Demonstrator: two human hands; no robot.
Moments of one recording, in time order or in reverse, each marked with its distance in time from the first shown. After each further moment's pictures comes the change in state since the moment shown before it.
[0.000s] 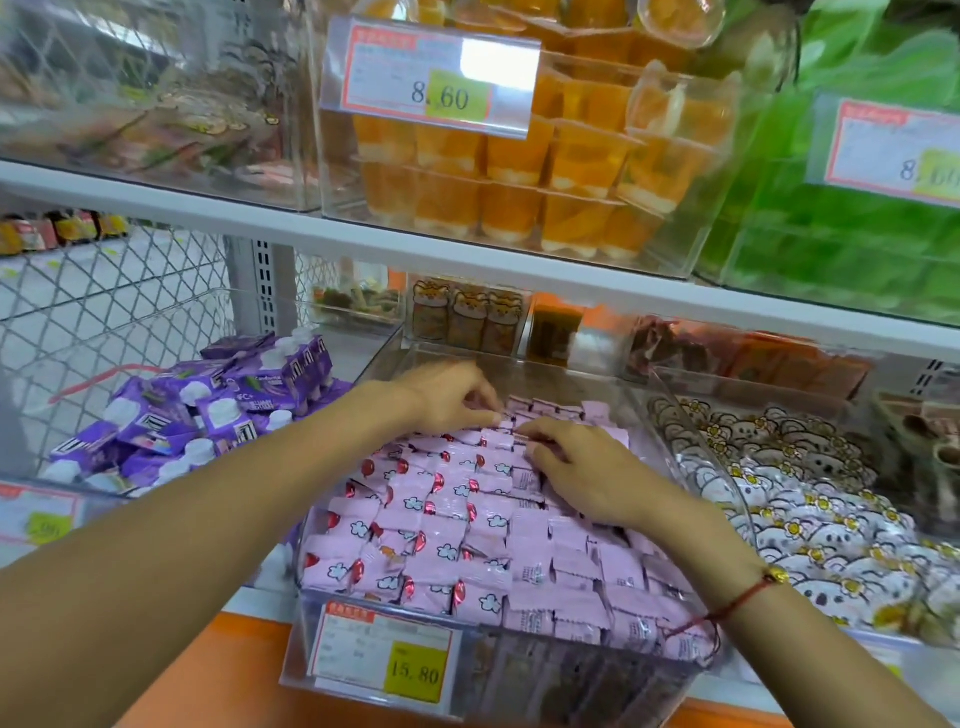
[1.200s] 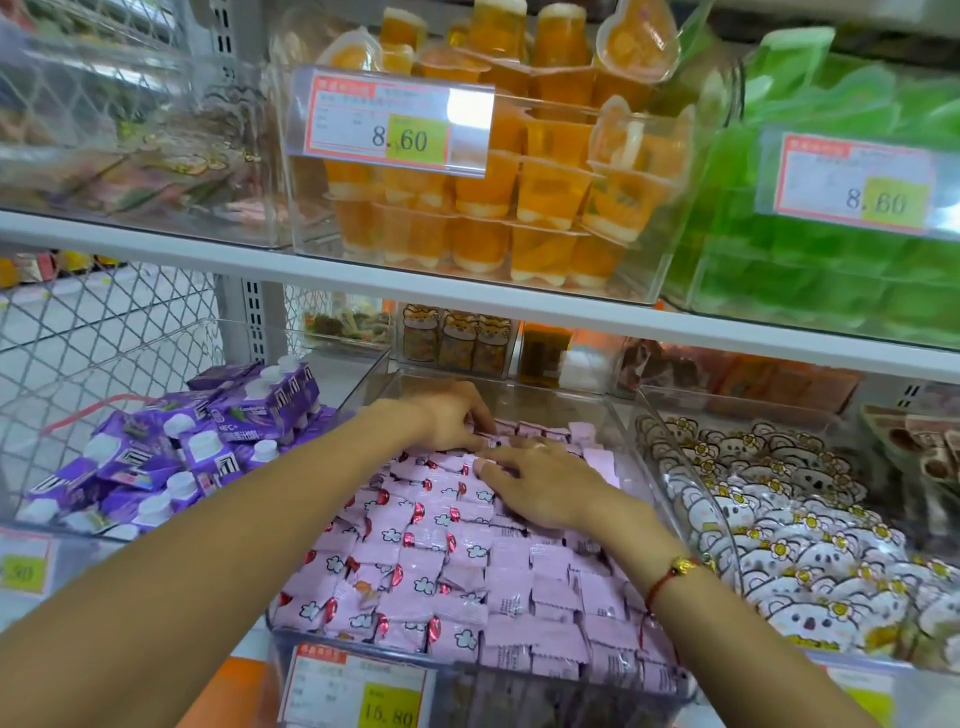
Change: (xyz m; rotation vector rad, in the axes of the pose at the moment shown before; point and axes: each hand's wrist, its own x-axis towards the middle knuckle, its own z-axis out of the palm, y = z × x) left_hand 0.039 -0.009 0.020 -0.003 -0.039 -0.011; right_hand 0.020 -0.003 0.014 -0.155 -0.196 0.139
